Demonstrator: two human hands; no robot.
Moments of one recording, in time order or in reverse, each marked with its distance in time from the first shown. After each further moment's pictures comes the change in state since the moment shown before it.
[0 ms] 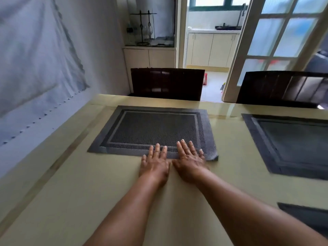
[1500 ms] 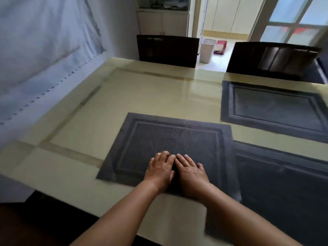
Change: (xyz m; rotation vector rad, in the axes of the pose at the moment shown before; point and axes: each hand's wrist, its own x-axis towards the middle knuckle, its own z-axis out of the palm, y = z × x) left_hand -0.259 0.142 0.051 -0.013 -0.065 0.029; right_hand -0.282 0.092 0.006 -0.065 -0.299 -0.220
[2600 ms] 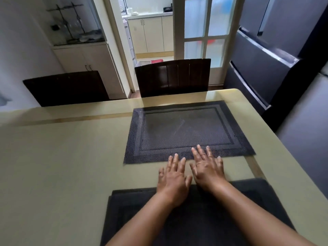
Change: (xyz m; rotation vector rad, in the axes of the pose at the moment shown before) left_hand 0.199 0.328 0.032 -0.087 -0.092 0.216; right_hand -0.013 0.365 -0.090 0.217 0.334 0.479
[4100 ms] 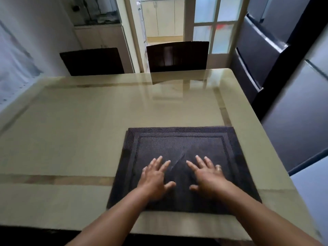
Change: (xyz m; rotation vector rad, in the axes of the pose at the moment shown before) left_hand -0.243 0.000 0.050 0.056 -0.069 -0.077; right_hand -0.254 0.027 0.007 -0.248 -0.353 -0.129
